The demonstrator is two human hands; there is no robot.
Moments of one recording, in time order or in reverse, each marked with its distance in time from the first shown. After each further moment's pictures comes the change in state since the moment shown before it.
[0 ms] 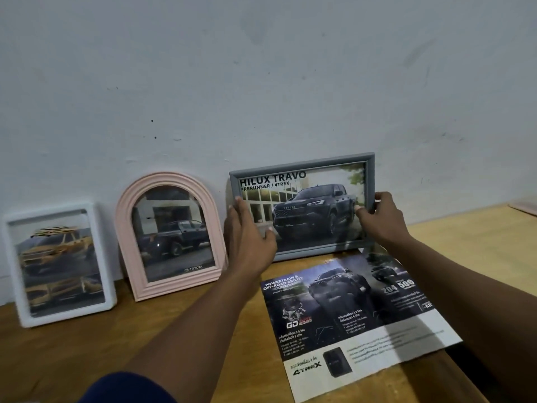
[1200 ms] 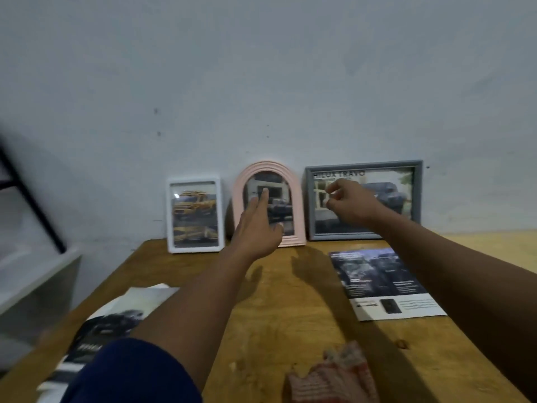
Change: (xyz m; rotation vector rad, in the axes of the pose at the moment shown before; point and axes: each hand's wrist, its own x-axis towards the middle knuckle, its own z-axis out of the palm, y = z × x) left_hand -0.101 -0.008 -0.170 0.254 -0.060 -0.003; right_hand -0.141 -0.153 0.042 -0.192 -0.380 -0.426
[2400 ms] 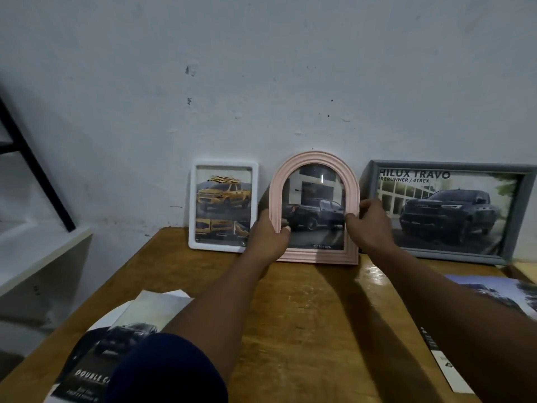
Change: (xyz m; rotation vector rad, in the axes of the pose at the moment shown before) left_hand 0.067 -0.133 0.017 -0.491 0.083 -0.345; right_hand 0.080 -0.002 0.154 0.260 0.195 0.209
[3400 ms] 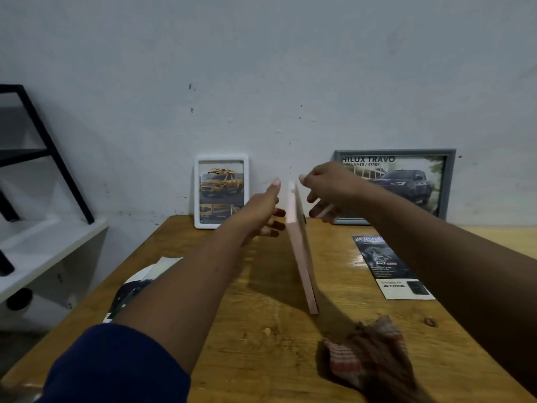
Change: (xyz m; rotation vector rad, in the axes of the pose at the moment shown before) left_hand -0.134 0.091 -0.041 -0.136 -0.256 -0.130; right_hand -0.129 -0.122 -0.098 -0.059 -0.481 -0.033
